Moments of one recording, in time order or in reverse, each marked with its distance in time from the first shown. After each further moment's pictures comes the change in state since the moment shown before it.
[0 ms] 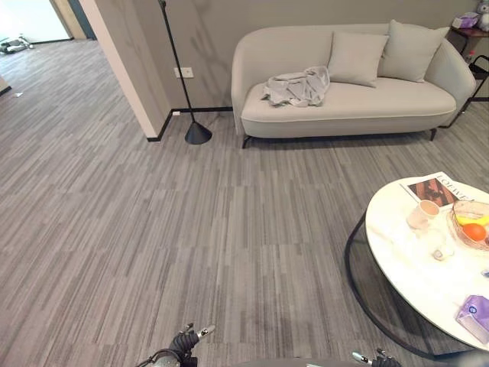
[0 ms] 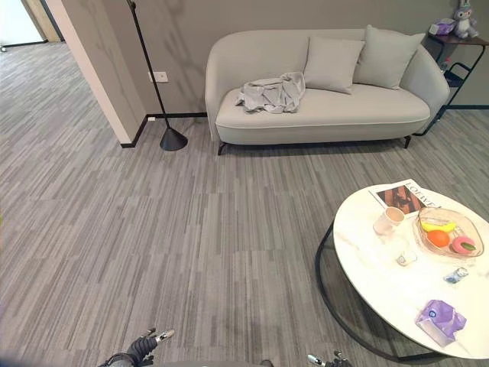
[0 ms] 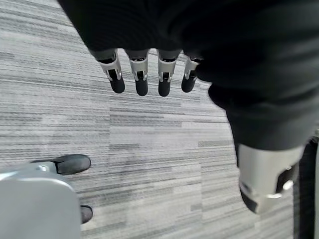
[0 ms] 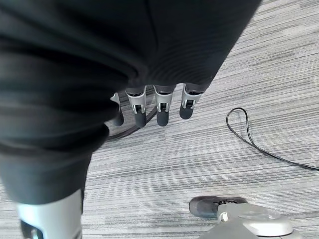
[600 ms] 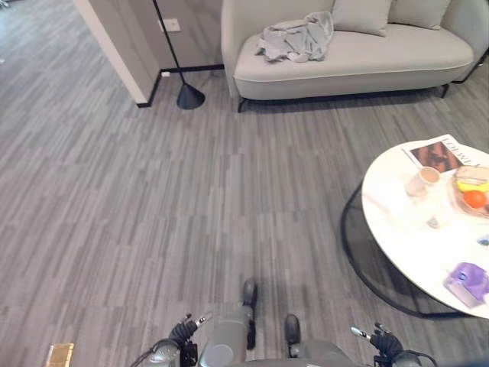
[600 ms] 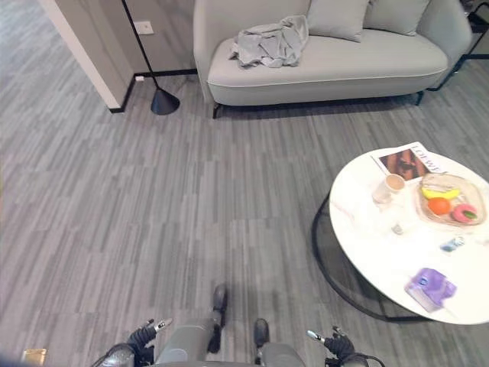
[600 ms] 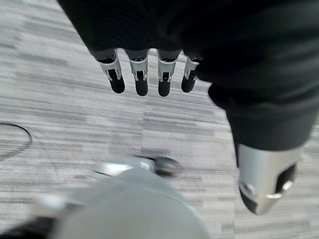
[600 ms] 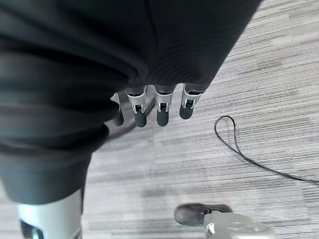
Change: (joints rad) left arm -0.070 -0.037 0.036 0.095 -0.065 0.009 0.003; right arm -0.151 -0.047 0.008 0.029 0.039 -0.001 -0.004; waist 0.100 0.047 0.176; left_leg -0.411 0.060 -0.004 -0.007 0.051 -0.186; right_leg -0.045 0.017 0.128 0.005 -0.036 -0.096
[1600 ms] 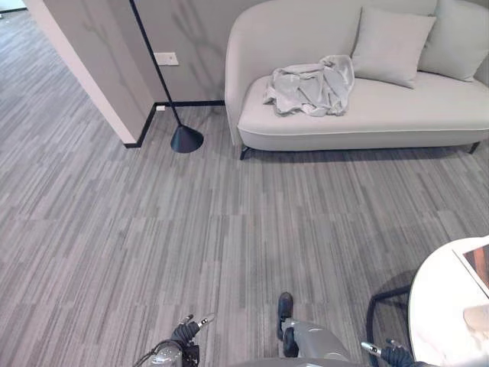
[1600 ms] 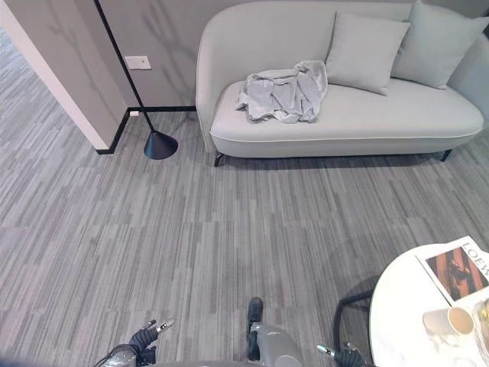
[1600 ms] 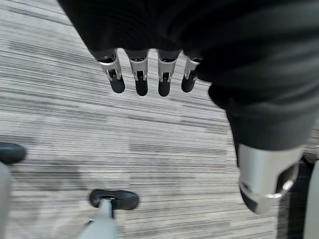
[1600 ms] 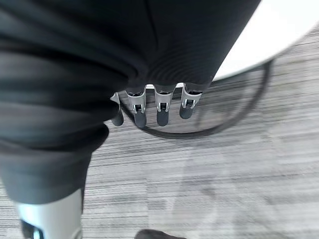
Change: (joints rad) left arm -0.006 0.017 -0.004 -0.037 0.009 -0.013 -0.001; right arm 0.051 -0.036 -0.020 0.025 -0.039 0.007 0.022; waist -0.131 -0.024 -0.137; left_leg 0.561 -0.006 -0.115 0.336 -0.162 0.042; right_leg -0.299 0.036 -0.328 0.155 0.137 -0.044
